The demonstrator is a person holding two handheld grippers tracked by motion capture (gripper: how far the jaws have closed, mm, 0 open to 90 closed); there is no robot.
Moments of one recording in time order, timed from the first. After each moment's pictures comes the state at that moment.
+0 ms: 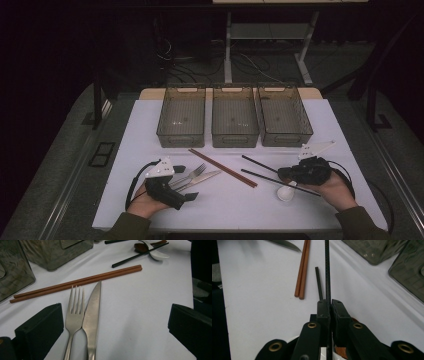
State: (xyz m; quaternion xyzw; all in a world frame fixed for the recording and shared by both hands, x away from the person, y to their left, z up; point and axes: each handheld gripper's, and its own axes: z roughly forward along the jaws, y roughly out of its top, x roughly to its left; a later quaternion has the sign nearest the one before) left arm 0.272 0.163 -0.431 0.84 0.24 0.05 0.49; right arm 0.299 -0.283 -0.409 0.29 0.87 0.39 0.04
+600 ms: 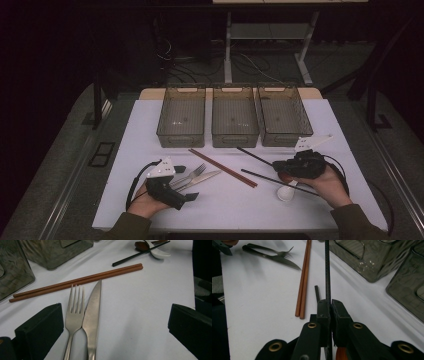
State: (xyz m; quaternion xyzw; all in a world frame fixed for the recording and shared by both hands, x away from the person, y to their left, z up) left arm 0.272 0.162 -0.431 0.84 0.24 0.06 0.48; right arm 0.309 -0.269 -0.399 0.30 0.86 0.42 0.04
